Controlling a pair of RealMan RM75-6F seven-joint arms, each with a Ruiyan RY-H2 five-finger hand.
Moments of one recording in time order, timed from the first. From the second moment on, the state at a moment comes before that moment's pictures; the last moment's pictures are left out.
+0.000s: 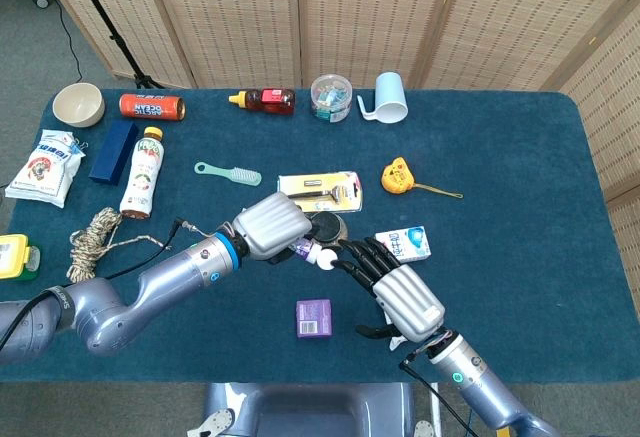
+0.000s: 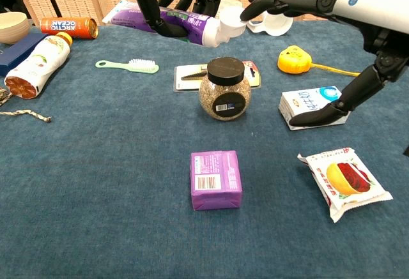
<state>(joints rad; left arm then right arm) -1.28 -1.06 -0.14 -1.88 0.97 0.60 0.36 0.49 -1.31 0.09 -1.98 -1.60 1.14 -0.13</state>
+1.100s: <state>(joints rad) -1.20 -1.07 -0.14 -1.89 1.03 0.71 0.30 0.51 -1.34 0.09 -1.97 -1.55 1.13 -0.11</state>
